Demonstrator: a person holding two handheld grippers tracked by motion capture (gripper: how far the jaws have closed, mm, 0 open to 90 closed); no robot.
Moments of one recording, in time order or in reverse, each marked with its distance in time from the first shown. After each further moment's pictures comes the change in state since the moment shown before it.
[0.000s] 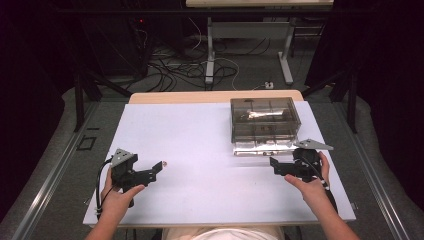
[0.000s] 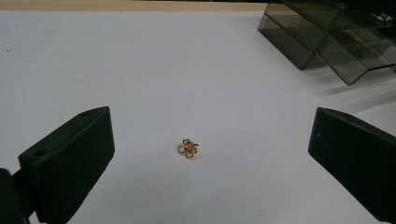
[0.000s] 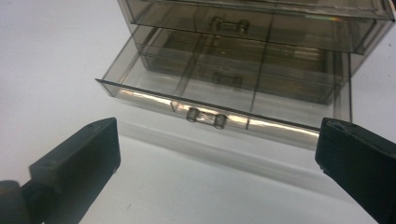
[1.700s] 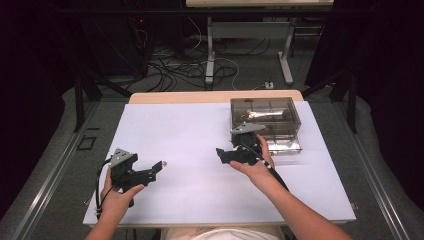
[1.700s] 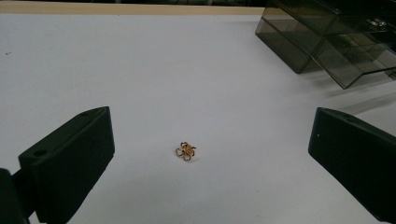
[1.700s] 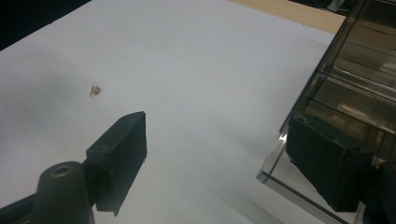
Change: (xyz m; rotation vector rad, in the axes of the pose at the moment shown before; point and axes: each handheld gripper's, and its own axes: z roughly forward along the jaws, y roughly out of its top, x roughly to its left) left arm 0.000 0.001 -0.002 -0.011 -0.009 -0.005; right arm 0.122 0.061 0.061 0.056 0.224 -0.191
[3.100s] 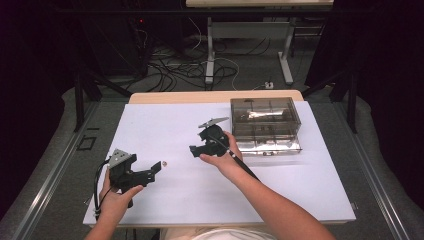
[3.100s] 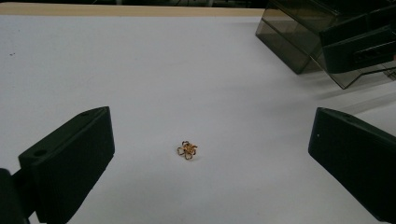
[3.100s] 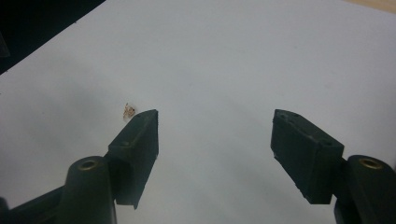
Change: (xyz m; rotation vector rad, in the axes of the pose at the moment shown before) left arm 0.001 -0.001 -0.004 -0.008 0.002 0.000; right arm 0.040 0.030 0.072 0.087 0.095 0.022
